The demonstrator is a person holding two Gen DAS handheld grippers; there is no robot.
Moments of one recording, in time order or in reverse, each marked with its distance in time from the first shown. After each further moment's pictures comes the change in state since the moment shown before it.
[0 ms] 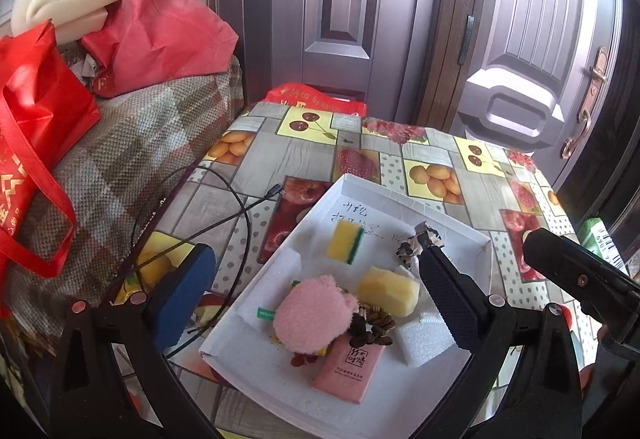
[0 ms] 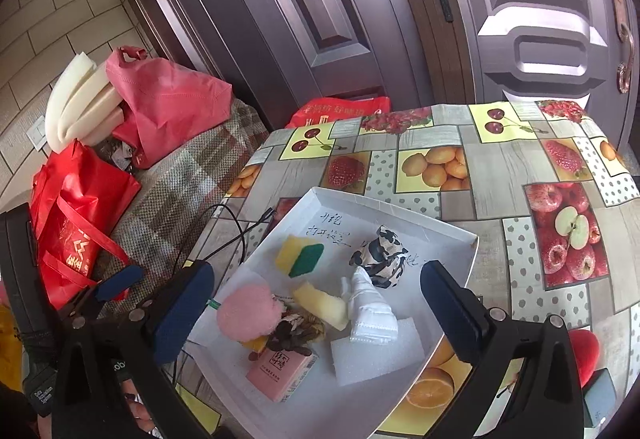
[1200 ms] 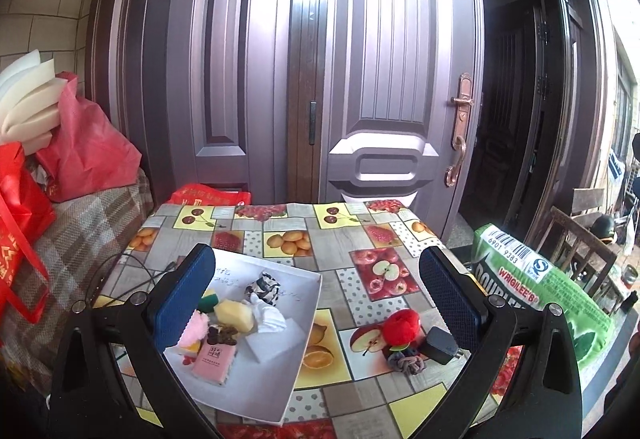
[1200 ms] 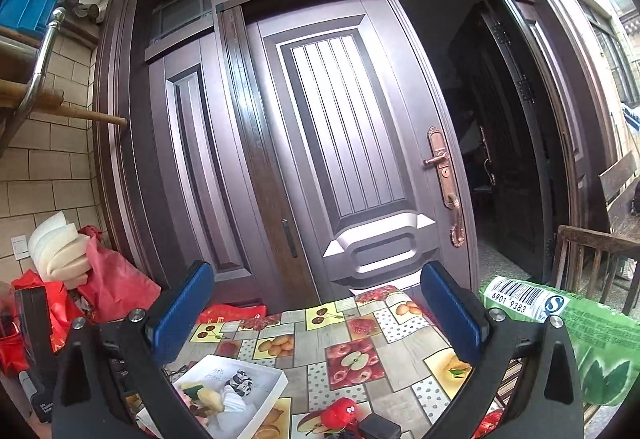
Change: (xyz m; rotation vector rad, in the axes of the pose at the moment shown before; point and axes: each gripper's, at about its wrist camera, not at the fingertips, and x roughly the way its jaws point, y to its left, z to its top) left arm -0.175 -0.133 -0.036 0.199 -0.303 -0.293; right arm -0.317 -0.052 -0.064 0.028 -0.756 -0.386
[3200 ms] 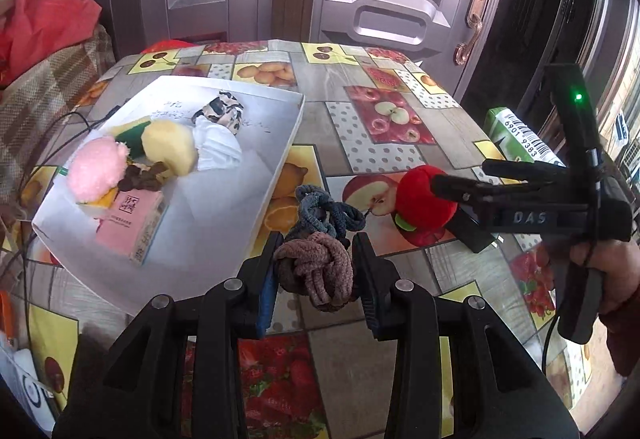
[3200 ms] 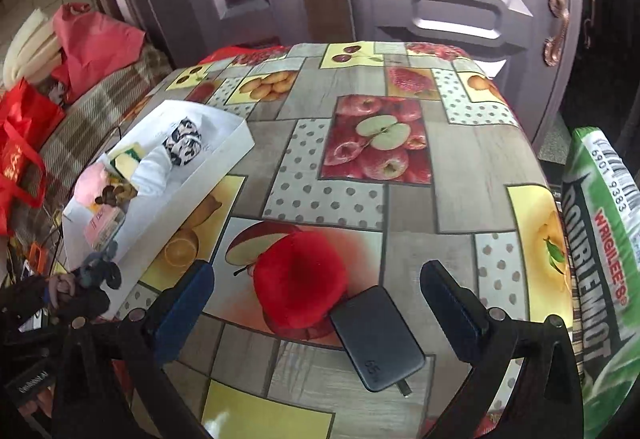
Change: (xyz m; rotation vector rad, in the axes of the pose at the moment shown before) left arm 0.108 -0.014 -0.140 -0.064 0.444 -0.026; right arm 0.208 -0.009 -0.221 -0.316 0.941 0.231
